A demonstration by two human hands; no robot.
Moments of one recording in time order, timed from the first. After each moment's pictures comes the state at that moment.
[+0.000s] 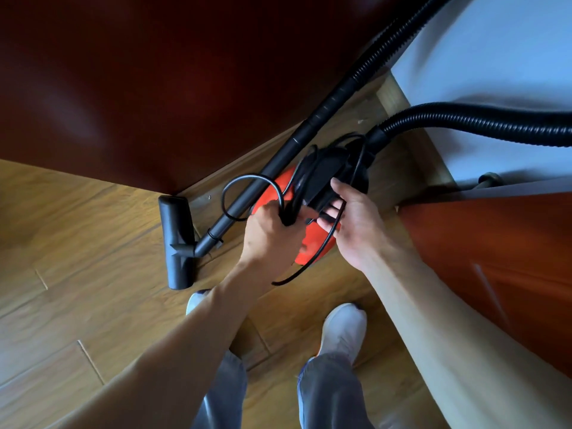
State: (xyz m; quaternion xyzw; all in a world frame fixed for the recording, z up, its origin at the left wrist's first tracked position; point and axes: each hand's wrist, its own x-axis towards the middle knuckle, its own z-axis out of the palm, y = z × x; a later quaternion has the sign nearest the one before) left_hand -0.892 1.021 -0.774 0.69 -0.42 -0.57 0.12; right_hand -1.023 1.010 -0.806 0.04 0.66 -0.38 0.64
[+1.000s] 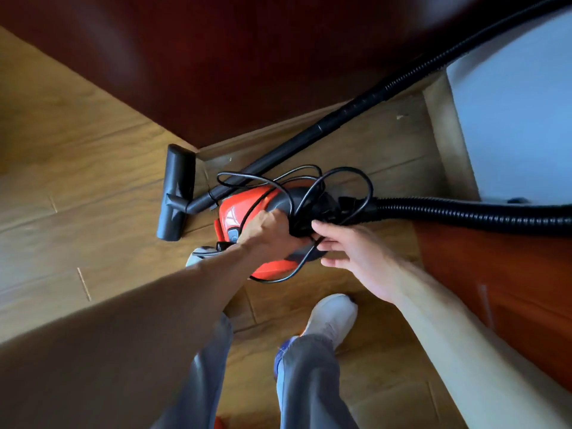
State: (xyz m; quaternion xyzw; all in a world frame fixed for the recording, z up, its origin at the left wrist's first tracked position) left_hand -0.862 1.054 -0.833 0.70 -0.48 -0.51 -0.15; right_hand -1.014 1.056 -0.787 -0.21 0.66 -0.04 0.72
